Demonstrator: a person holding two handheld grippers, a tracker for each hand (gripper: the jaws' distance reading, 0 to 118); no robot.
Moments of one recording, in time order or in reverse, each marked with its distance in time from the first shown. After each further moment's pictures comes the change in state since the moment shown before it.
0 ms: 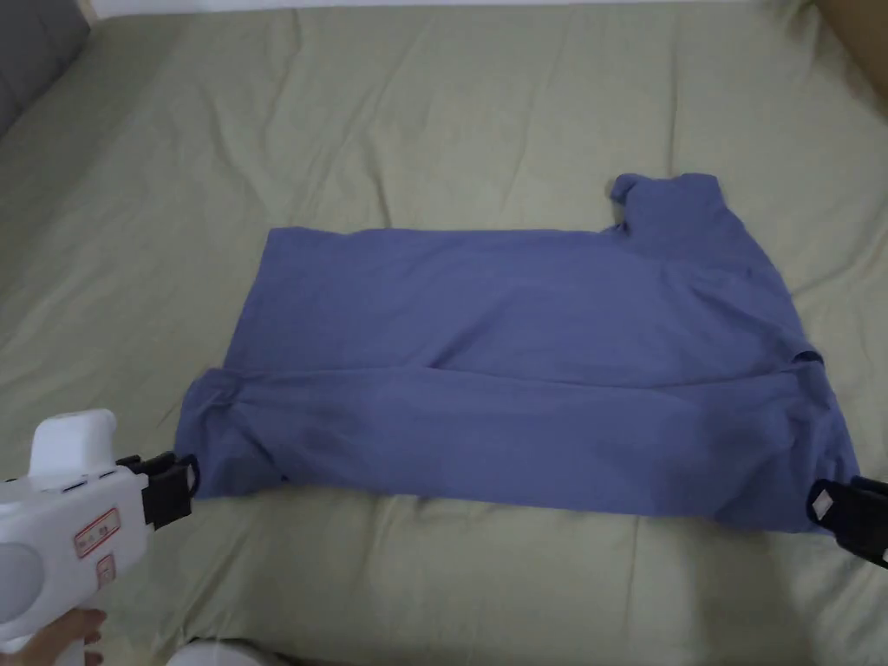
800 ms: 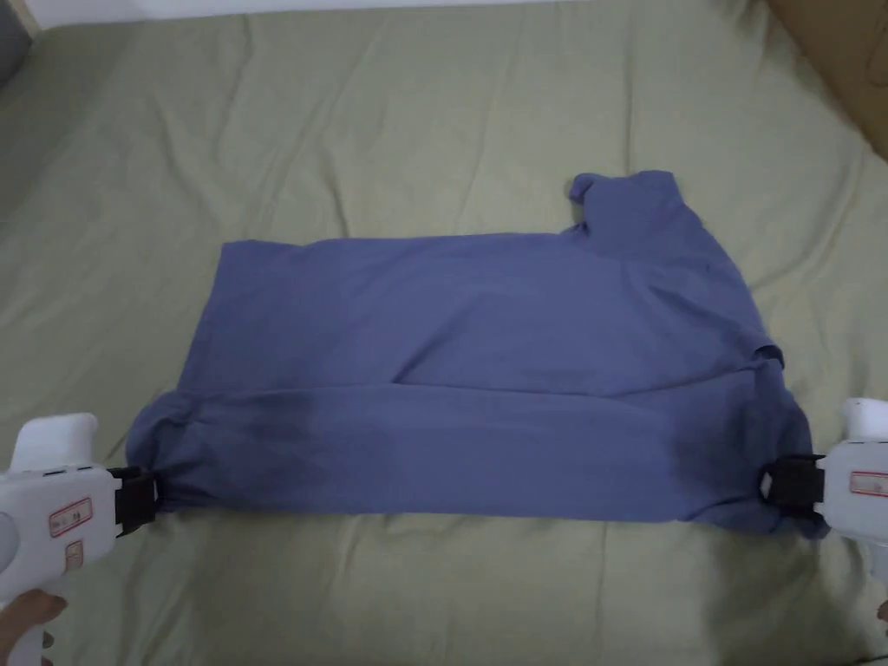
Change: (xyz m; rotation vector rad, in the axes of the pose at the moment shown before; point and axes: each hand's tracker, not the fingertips) left arm 0.000 0.024 -0.025 -0.149 -0.013 -0.047; right arm 0.045 0.031 -0.076 -0.139 -0.093 -0.005
